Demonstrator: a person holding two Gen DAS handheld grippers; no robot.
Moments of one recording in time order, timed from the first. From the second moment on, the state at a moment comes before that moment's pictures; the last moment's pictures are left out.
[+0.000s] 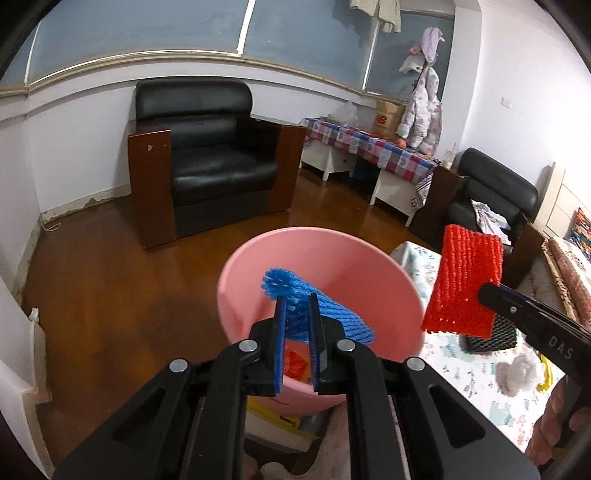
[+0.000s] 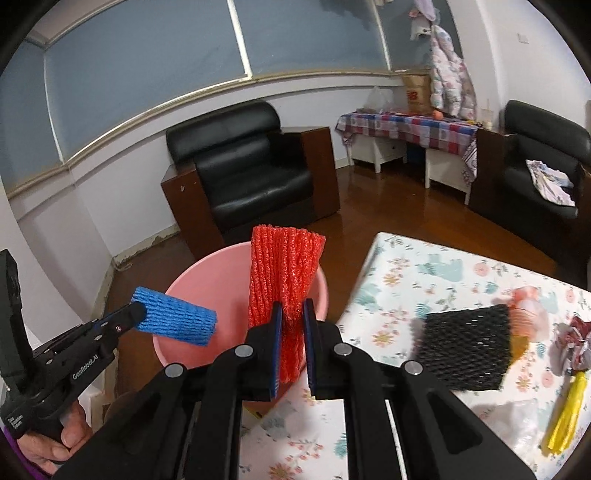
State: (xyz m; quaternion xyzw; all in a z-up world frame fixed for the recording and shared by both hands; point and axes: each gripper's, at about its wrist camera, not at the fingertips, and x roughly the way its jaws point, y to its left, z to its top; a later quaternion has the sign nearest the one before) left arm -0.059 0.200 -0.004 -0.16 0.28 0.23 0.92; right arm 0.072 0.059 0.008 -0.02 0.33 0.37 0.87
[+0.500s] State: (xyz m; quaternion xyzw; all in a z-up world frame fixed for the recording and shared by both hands) left arm -0.063 0.219 -0.011 -0.18 0.29 0.24 0.91; right arm 0.078 0.099 -0.017 -0.03 0.35 0.38 0.86
